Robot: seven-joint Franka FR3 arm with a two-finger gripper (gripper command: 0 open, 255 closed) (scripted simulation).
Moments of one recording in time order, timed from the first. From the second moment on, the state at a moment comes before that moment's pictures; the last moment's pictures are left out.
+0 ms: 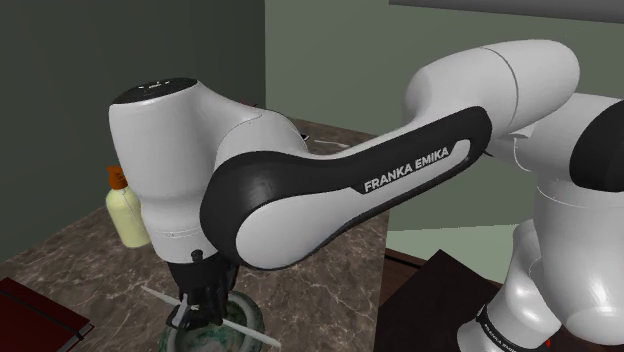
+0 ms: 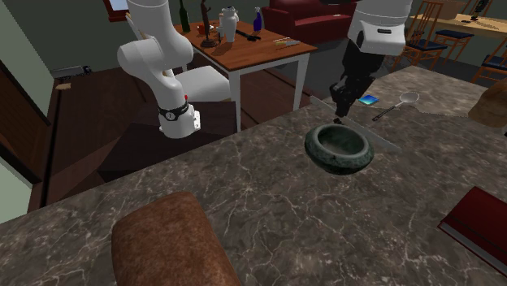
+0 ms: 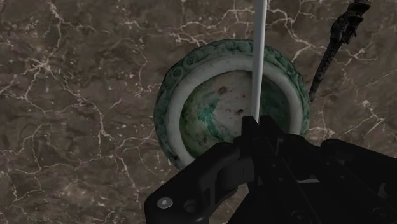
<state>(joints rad) 0.61 0.38 0.49 -1.51 -0.15 1.81 0.57</state>
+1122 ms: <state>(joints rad) 0.61 0.40 0.49 -1.59 -0.16 1.90 0.58</state>
